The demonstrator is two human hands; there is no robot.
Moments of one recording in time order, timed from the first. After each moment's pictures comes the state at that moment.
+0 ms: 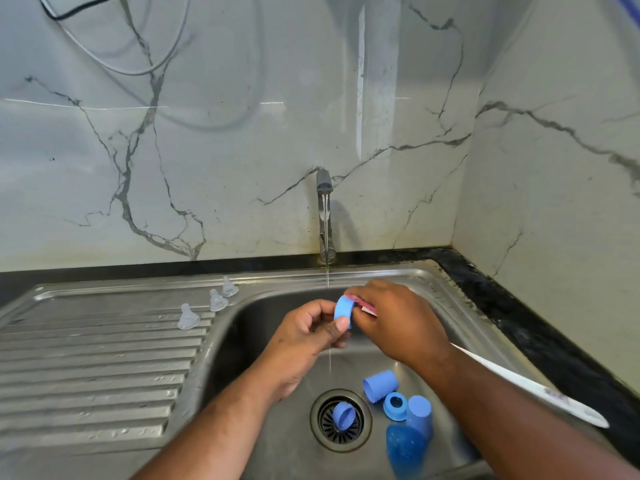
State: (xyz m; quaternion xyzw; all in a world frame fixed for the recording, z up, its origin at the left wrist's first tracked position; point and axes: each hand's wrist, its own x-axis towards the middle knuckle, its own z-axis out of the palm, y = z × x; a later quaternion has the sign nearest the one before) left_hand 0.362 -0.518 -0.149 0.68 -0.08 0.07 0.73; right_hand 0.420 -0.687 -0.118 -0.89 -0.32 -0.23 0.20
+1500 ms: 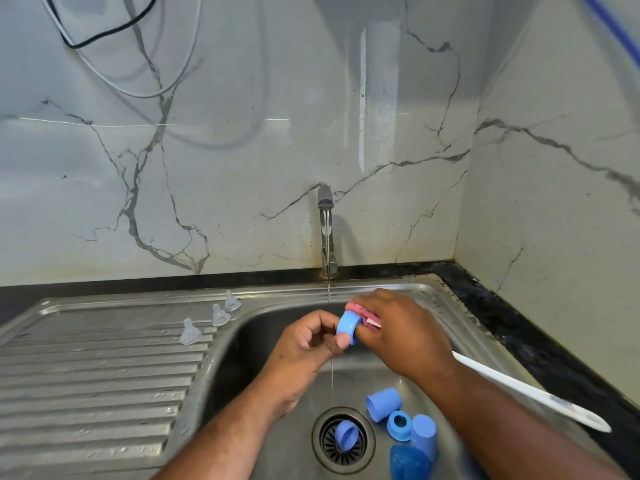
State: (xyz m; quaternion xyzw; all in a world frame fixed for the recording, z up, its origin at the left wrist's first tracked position) left_hand 0.362 -0.516 -0.148 0.70 -0.11 0.11 0.70; right_hand 0.421 -0.691 -0.113 -0.88 -0.33 -0.24 0.23
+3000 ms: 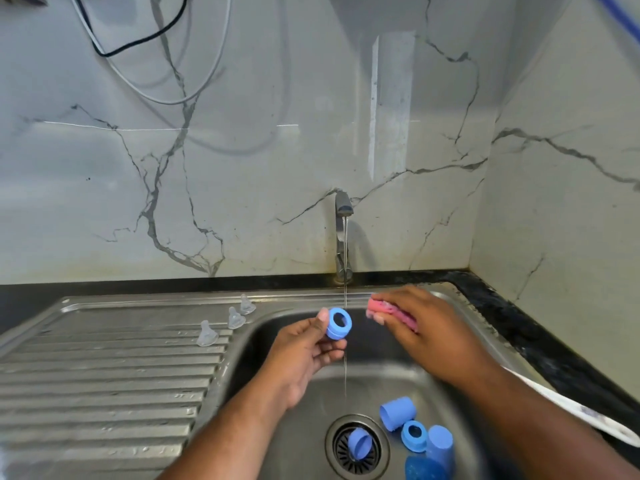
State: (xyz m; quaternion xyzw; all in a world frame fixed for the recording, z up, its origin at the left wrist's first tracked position) left_hand 0.363 -0.503 -0.129 0.56 0.10 0.08 0.82; right_hand 0.430 -0.708 -0.109 -0.86 -0.35 -0.22 0.30
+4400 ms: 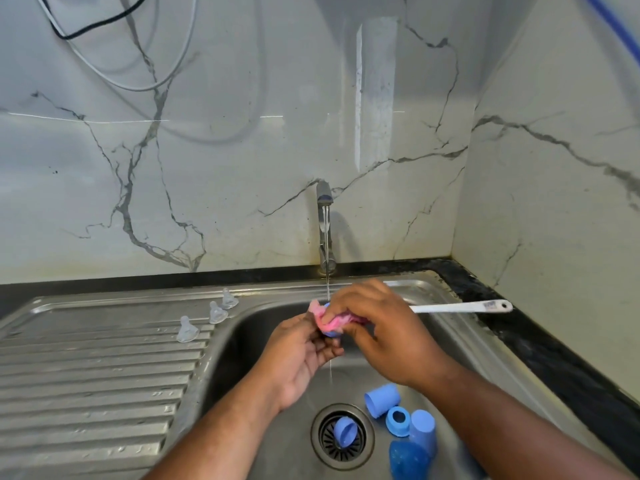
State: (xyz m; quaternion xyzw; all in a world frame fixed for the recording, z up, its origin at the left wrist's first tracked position) left_hand 0.354 -0.524 -0.122 0.53 0.05 0.03 0.84; right_hand 0.415 -0.687 -0.116 -0.77 -0.49 -0.25 0.33
